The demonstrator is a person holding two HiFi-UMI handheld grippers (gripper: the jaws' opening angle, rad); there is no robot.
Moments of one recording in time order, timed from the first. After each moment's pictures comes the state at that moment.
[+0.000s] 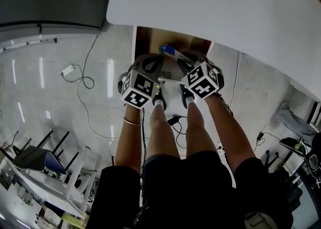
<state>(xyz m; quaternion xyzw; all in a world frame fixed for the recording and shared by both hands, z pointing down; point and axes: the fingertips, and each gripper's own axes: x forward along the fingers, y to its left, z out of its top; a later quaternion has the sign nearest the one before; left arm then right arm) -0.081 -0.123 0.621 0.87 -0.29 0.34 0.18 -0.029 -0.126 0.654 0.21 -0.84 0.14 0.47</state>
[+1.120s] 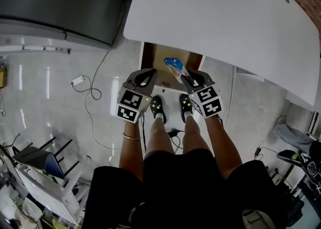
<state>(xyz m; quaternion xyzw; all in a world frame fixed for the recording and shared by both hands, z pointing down) -0.097 -0.117 0.486 0.86 -0.39 0.24 0.21 0.000 -0.110 0.526 0.31 -0.86 0.23 0.33</state>
